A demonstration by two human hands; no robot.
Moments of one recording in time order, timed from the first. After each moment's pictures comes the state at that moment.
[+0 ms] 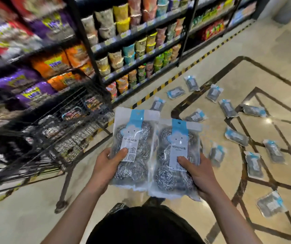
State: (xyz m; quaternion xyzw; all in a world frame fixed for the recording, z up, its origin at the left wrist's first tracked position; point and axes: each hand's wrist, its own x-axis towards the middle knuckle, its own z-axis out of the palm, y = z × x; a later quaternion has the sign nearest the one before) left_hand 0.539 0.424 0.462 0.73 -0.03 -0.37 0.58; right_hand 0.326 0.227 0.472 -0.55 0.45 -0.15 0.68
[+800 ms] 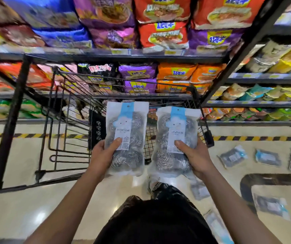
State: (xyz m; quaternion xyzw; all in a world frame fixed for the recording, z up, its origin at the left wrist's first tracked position) left_hand 0.855 0.592 0.426 0.68 0.30 -0.14 0.66; right_hand 0.849 0.294 0.437 -0.63 0.24 0.12 0.73
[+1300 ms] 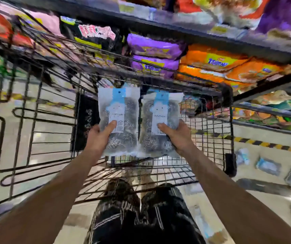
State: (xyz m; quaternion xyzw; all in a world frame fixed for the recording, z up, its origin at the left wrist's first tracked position) left_hand 0.991 0.625 0.263 0.63 0.42 -0.18 0.64; right_hand 1.044 0.351 0.271 -0.71 0.22 0.25 0.63
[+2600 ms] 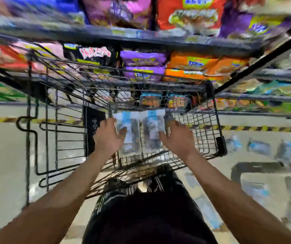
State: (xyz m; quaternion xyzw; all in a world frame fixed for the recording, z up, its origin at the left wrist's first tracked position) left_hand 1.001 0.621 0.343 0.92 0.16 -0.21 0.28; right_hand 0.994 0.378 0.372 -0.97 0.04 0.22 0.10
